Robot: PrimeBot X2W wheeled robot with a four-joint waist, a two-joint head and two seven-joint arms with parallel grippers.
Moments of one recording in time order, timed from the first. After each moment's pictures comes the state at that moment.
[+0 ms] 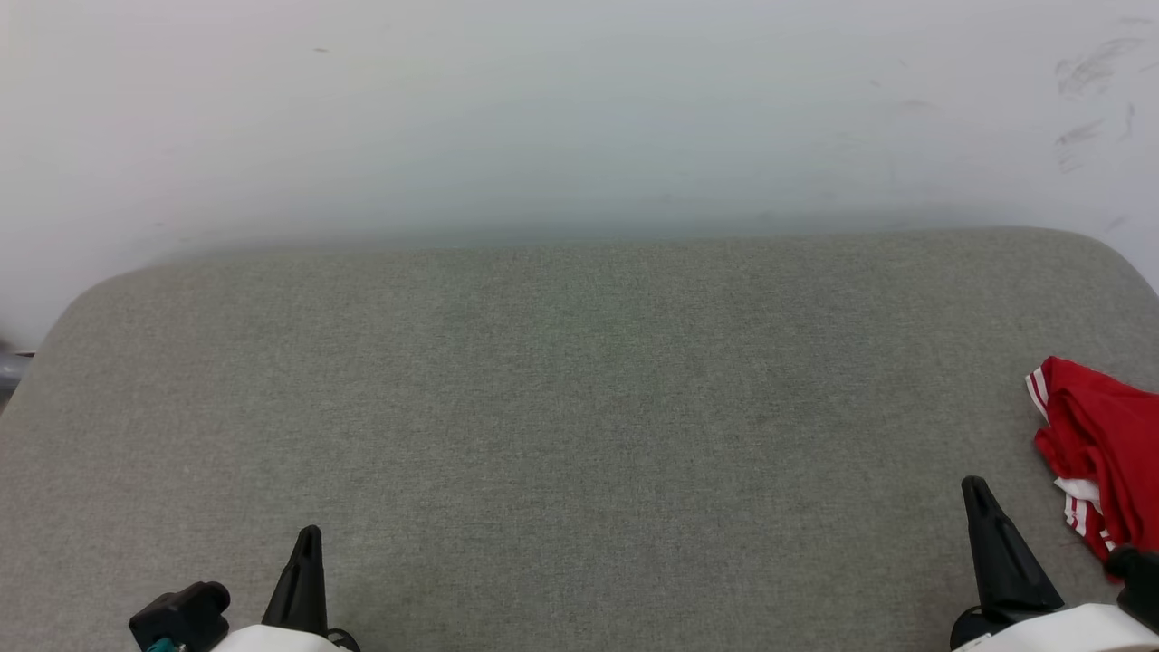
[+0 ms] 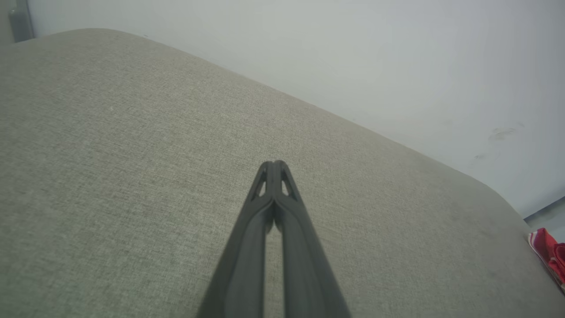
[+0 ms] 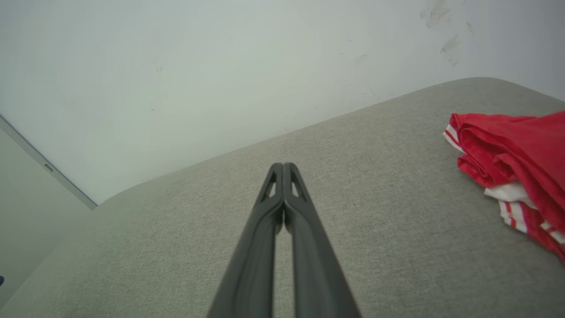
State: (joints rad) left arm 0.10 0.14 -0.04 0.16 -0.56 0.01 -0.18; right arm 0.15 -0.06 -0.08 -0.06 0.45 0.13 -0.03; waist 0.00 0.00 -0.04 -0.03
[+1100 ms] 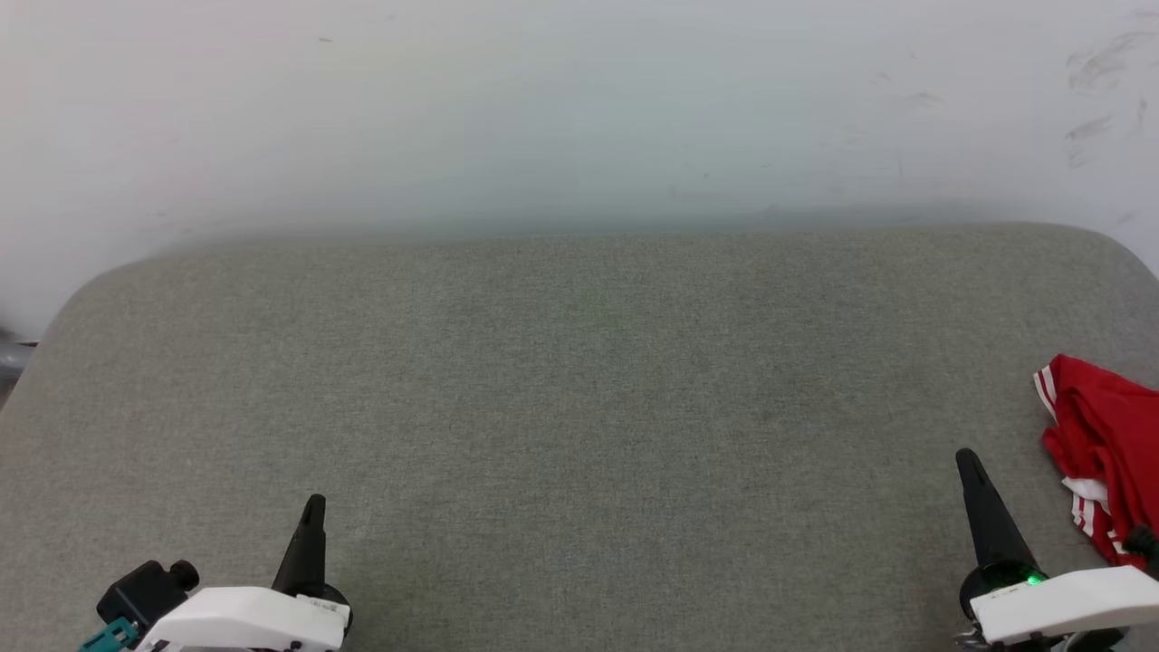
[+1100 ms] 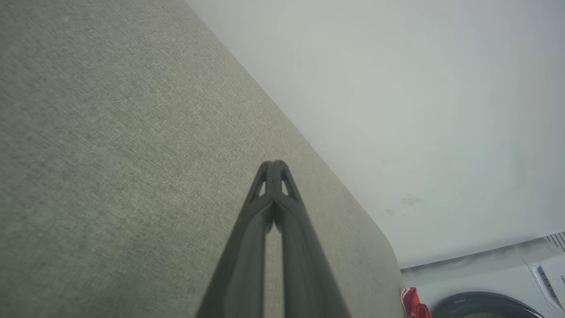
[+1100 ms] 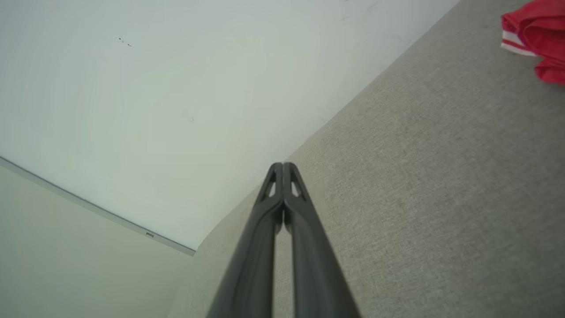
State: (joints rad) left arm 0.02 0.10 0.02 0.19 -0.99 -0.05 -0.06; right arm 0.05 -0.07 -0.07 0.07 0.95 0.13 0.01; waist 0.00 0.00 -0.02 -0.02
